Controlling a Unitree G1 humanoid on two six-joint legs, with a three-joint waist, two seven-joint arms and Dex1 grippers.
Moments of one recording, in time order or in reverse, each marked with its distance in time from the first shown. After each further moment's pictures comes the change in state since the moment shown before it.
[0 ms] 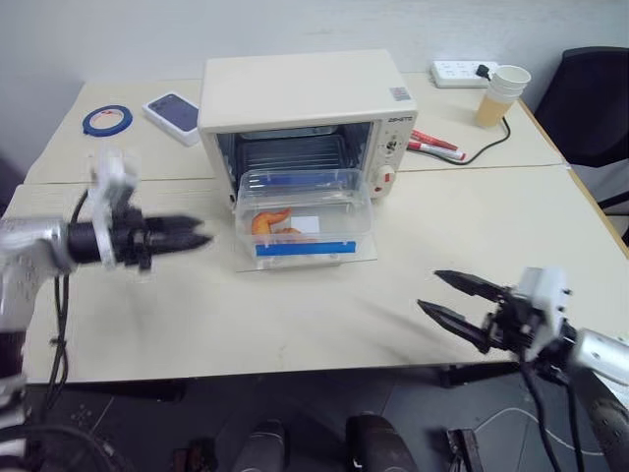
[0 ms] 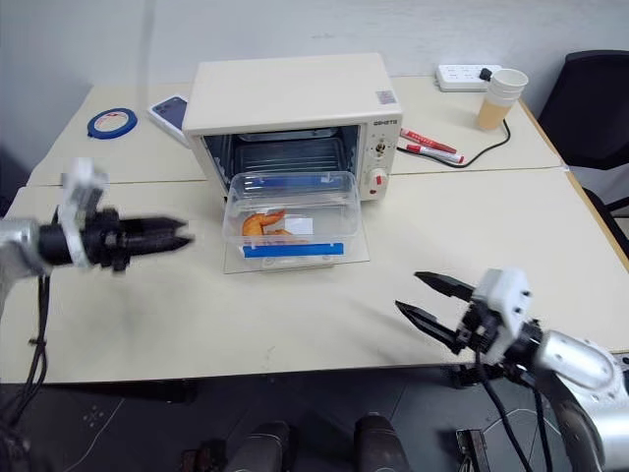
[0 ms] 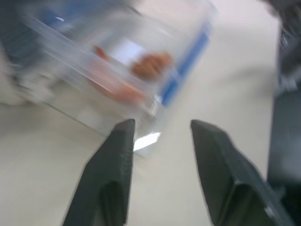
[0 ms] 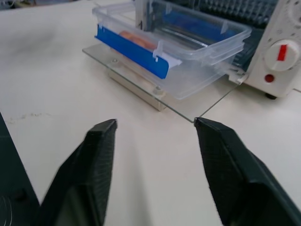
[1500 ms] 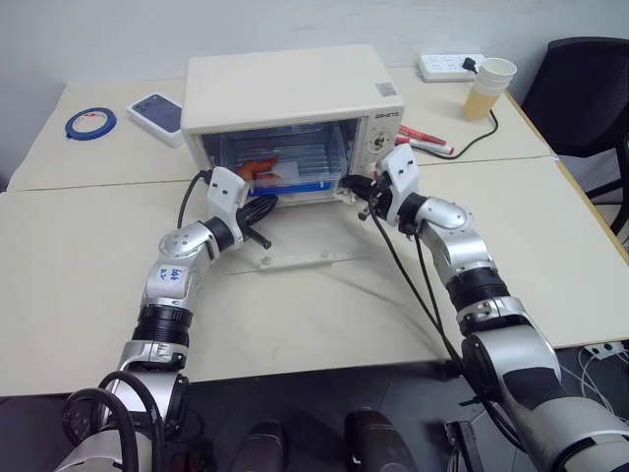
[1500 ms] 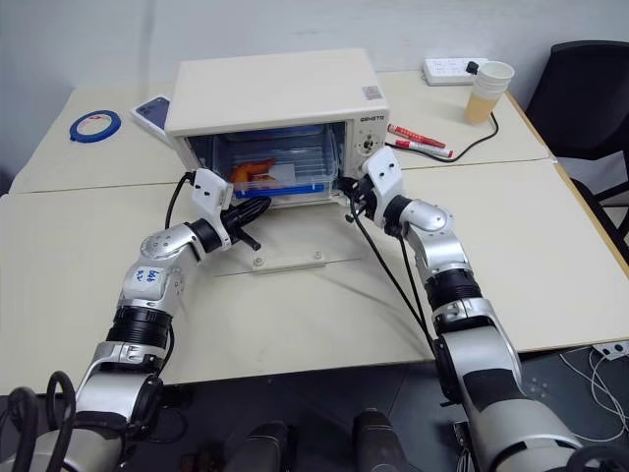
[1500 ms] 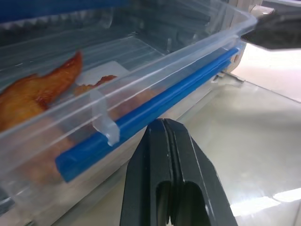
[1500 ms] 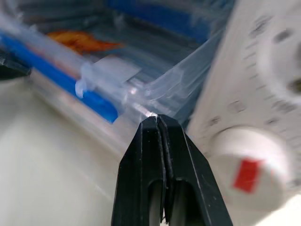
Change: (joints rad) left arm -0.416 -0.671 -0.114 0.513 0.340 -0.399 0.650; right arm -1.098 0.420 0.251 1.369 -0.417 -0.445 -0.148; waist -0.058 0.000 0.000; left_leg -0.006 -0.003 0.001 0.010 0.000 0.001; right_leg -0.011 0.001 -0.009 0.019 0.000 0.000
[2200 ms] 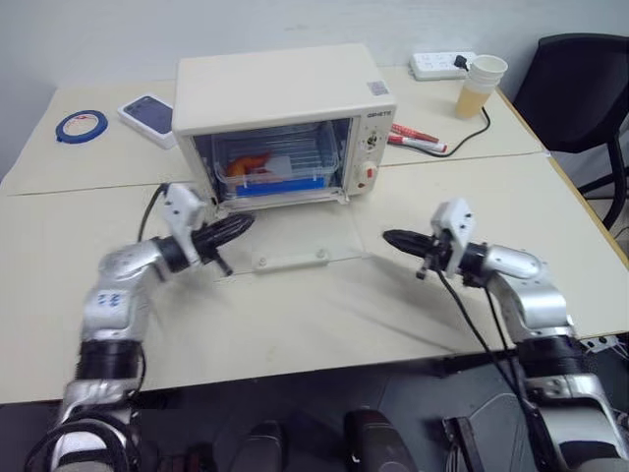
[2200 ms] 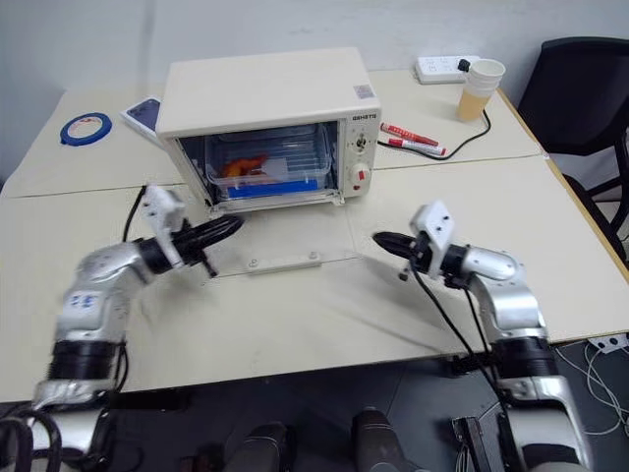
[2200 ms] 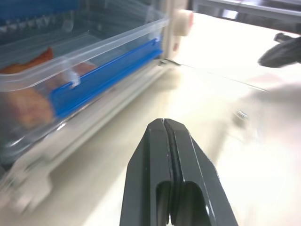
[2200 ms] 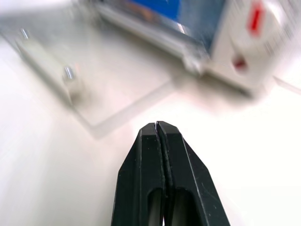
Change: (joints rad) left arm 0.345 0.296 0.142 -0.363 -0.203 0.080 -0.383; right arm 0.537 -0.305 -0.060 -0.621 0.135 0.257 0.317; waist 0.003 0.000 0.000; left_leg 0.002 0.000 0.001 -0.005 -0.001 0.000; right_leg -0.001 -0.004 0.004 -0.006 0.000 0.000
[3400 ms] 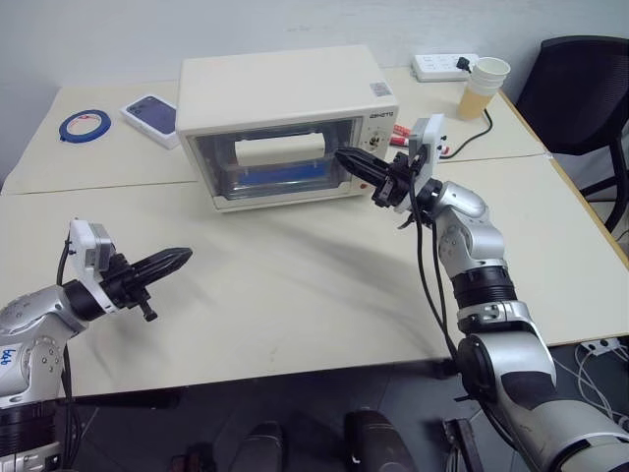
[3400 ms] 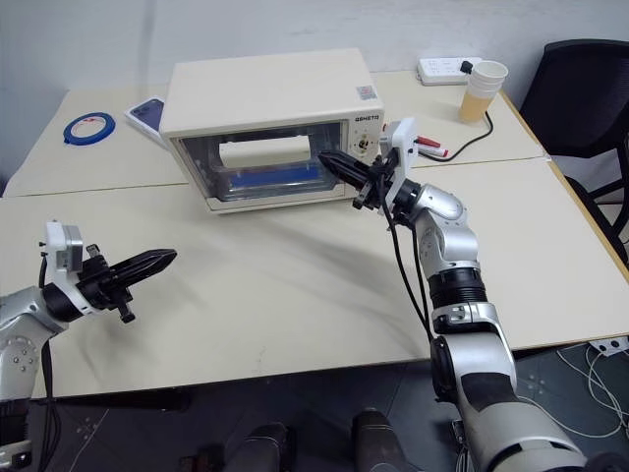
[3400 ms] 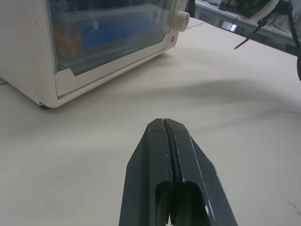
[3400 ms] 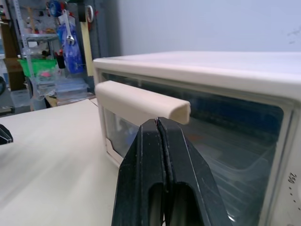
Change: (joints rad) left arm 0.216 0.091 0.216 -0.096 -0.200 0.135 -0.078; right arm -0.452 0.292 -0.062 0.362 0.114 -0.113 0.055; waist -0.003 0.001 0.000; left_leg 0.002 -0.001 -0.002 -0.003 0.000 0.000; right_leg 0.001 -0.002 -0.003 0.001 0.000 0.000
